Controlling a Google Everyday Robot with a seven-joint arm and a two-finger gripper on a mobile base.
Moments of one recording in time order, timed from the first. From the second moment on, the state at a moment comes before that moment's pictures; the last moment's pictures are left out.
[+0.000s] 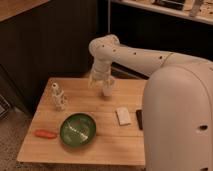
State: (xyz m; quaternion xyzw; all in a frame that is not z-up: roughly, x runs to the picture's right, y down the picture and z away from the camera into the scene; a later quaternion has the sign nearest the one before) arm -0.040 -0.020 0.775 -0.28 0.15 0.65 0.69
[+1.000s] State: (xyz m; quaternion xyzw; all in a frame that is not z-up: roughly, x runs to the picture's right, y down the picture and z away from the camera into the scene) arm -0.148 -0.074 0.800 -0.32 -0.01 0.66 0.68
